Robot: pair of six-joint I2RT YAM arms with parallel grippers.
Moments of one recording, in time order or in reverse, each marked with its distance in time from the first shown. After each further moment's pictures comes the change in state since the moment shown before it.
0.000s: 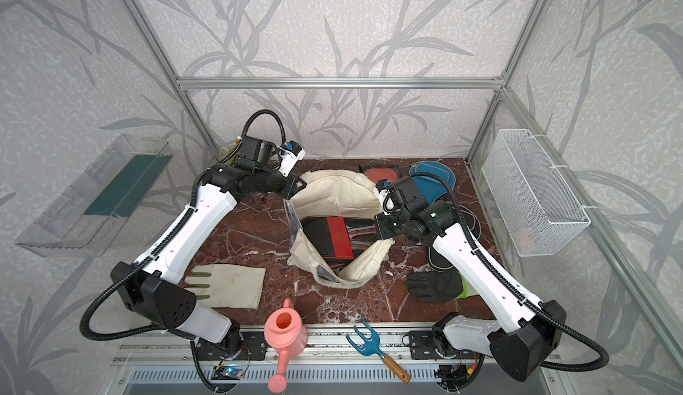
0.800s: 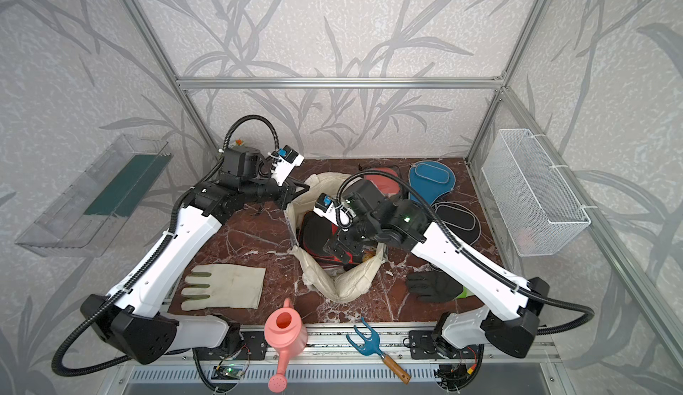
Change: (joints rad) left arm -0.018 -0.202 -0.184 0.174 0.212 0.021; right arm 0.359 0.160 0.220 -0.016 -0.020 -0.382
